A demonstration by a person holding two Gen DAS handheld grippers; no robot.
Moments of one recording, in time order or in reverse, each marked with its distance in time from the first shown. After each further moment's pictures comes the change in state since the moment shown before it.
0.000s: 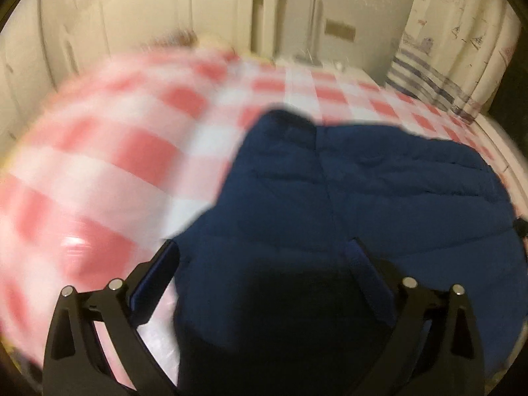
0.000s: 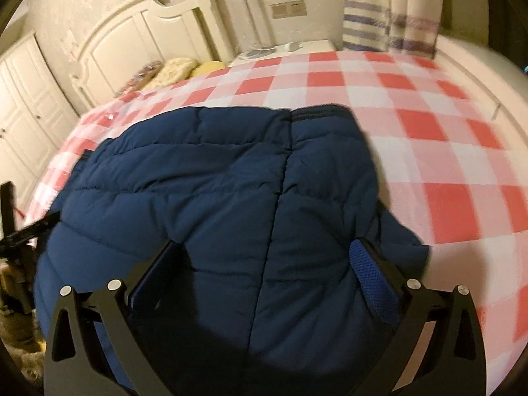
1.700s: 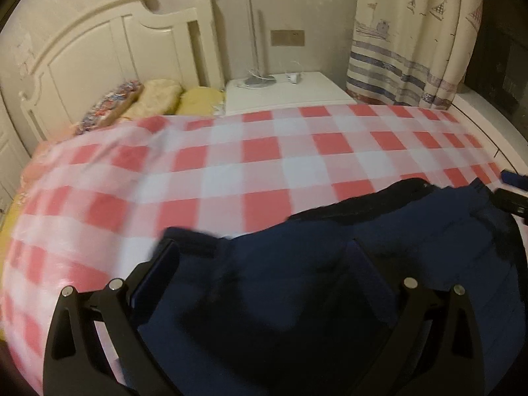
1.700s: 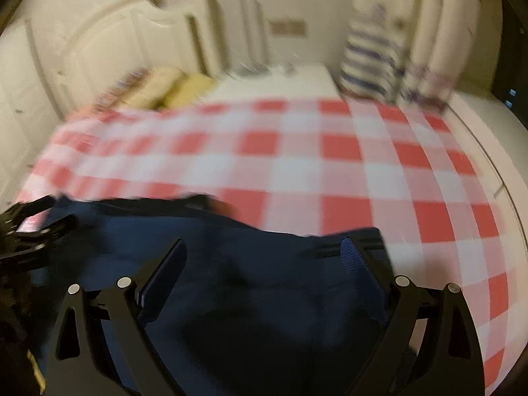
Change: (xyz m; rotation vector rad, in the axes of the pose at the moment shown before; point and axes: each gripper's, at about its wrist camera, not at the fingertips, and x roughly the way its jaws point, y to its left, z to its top) left arm 0.047 -0.088 0.094 0.203 -0.014 -0.050; right arm 0.018 0.042 0.090 -0.075 -0.057 0.022
